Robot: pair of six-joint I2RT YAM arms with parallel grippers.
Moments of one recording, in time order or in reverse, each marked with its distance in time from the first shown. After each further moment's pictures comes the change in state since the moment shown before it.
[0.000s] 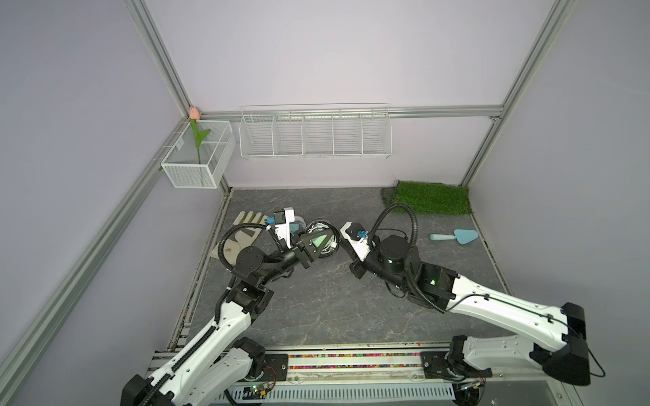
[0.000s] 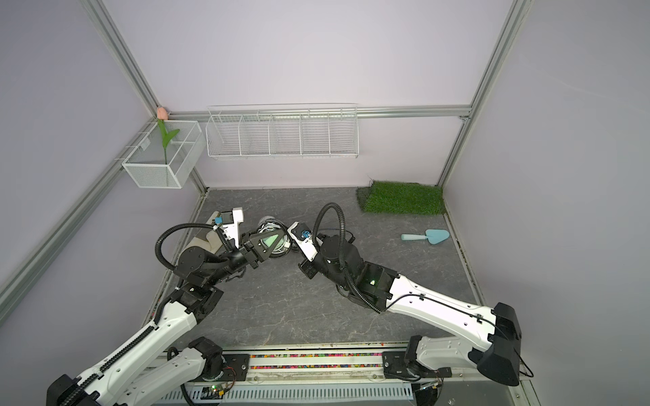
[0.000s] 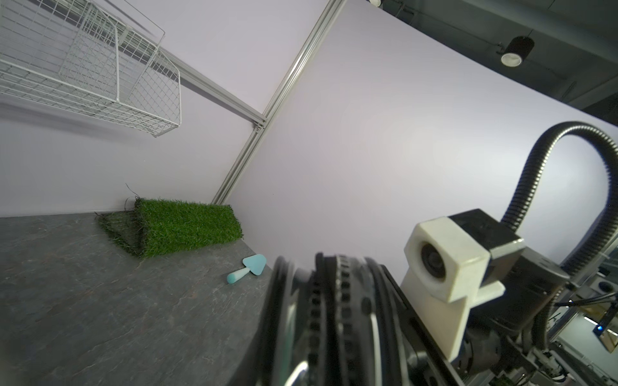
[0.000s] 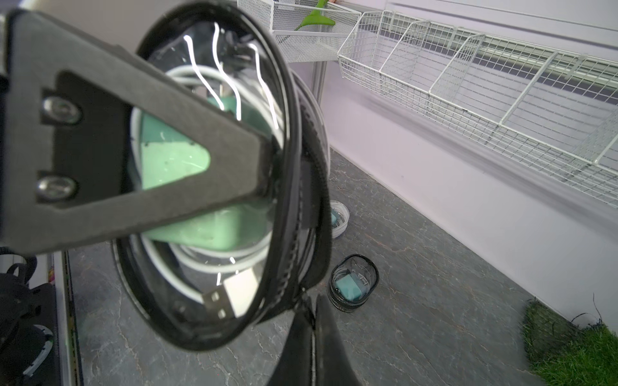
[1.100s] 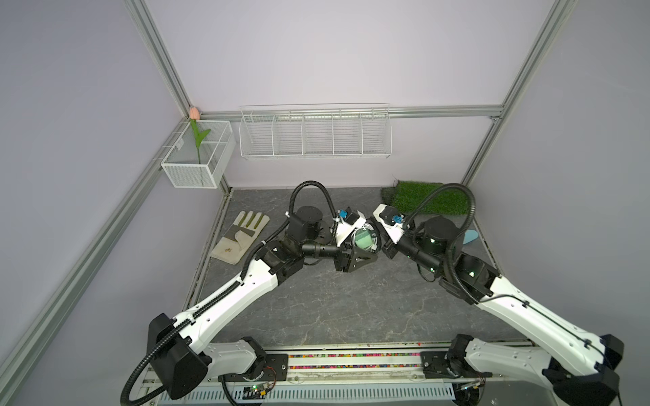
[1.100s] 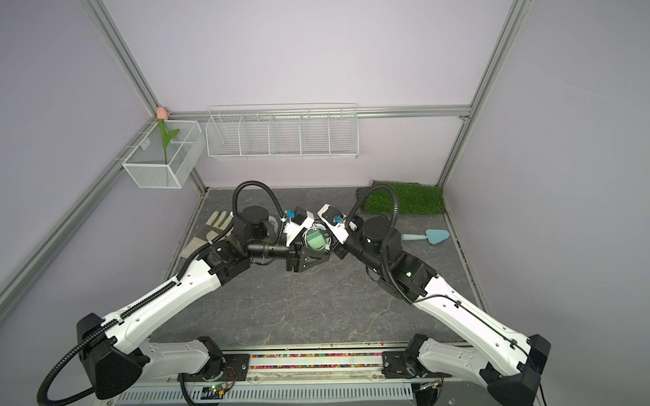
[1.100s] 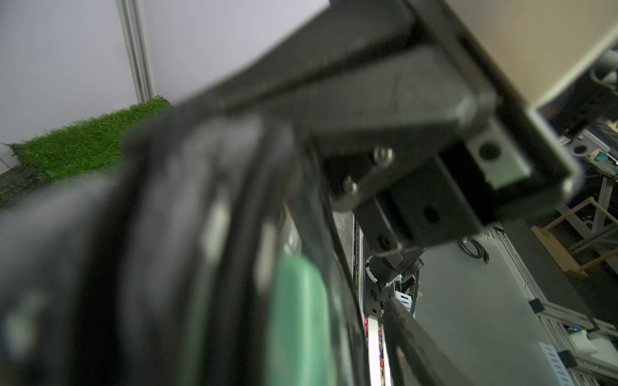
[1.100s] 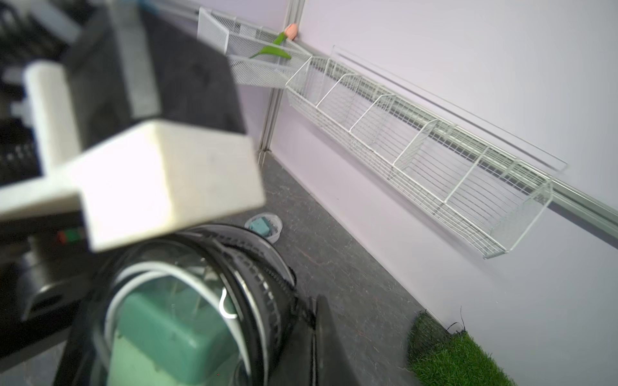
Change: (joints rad) left arm -0.238 0.378 0.507 -0.716 0.167 0.676; right arm -0.228 -0.179 0.013 -0.044 -0.137 -0.192
